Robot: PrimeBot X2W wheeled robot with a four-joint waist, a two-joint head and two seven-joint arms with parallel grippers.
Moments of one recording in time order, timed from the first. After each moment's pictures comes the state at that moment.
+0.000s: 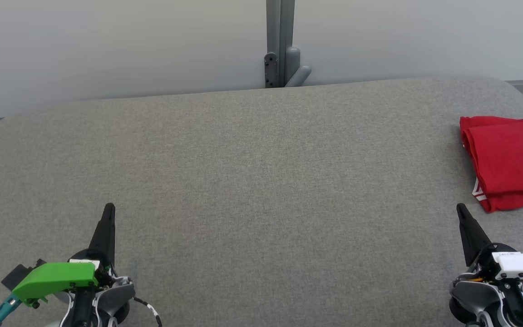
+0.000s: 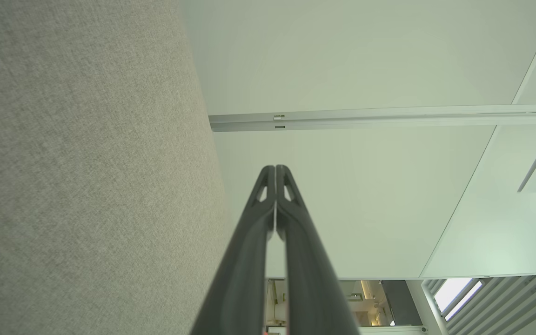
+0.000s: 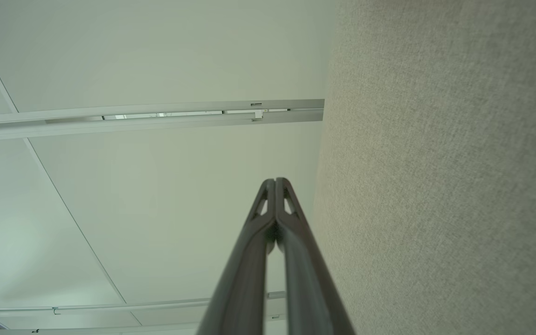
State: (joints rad) left arm -0.14 0.05 0.05 0.28 -1.62 -0.13 0.09; right arm -0.06 -0.05 -0.17 0.20 1.62 0.13 0.13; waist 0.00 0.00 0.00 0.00
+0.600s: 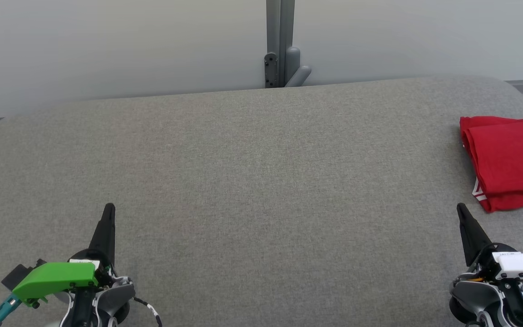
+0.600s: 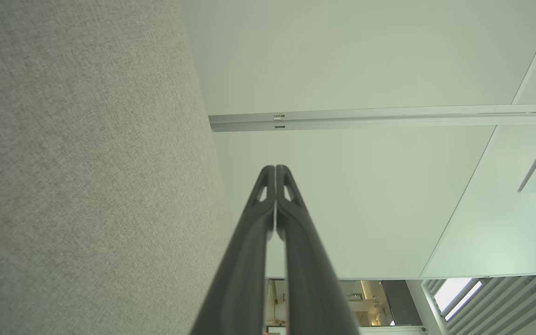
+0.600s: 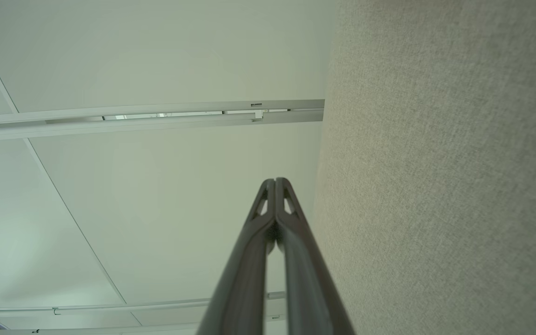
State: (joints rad) left arm -0.14 0.05 0.05 0.28 -1.62 -0.13 0.09; right arm -0.06 -0.05 -0.17 0.20 1.62 0.13 0.13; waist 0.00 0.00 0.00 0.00
